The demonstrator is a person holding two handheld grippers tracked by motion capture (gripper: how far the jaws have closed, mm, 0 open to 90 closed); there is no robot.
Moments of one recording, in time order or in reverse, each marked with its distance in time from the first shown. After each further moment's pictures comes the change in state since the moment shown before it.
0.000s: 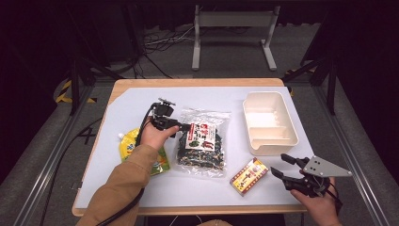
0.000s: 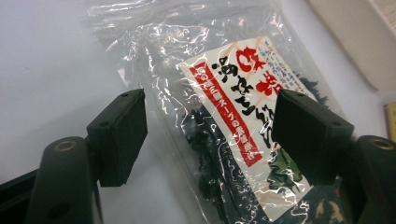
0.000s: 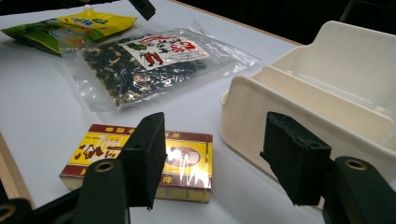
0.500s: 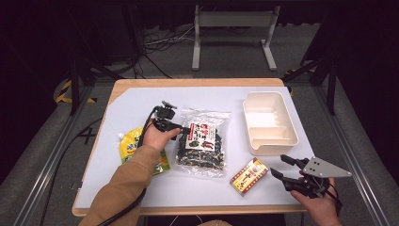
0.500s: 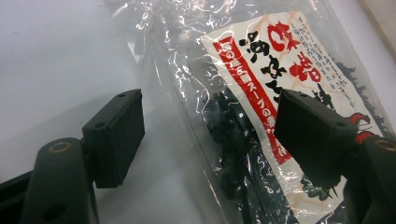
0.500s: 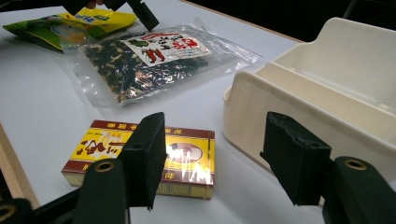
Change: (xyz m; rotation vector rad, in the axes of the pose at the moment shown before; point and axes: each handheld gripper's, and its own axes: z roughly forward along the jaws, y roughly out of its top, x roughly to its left) left arm 0.011 -0.006 0.018 0.063 0.009 -0.060; right arm 0.001 -0.001 0.001 0.007 0.006 -0.004
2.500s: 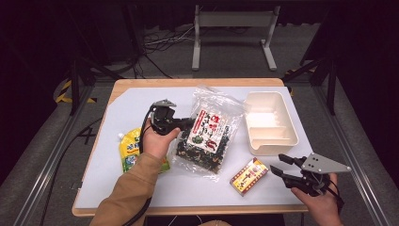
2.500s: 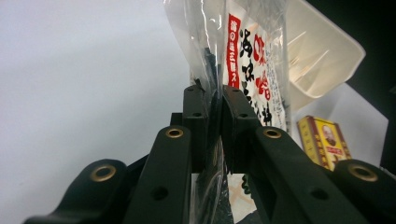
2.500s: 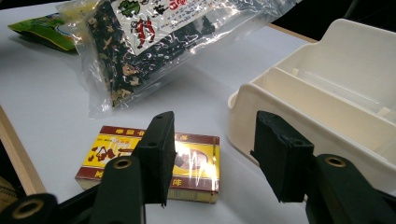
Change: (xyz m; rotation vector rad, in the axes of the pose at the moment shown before) left arm -0.061 -0.012 -0.068 -0.316 -0.148 0.199; right arm 0.003 0.020 -0.003 0.048 0.011 0.005
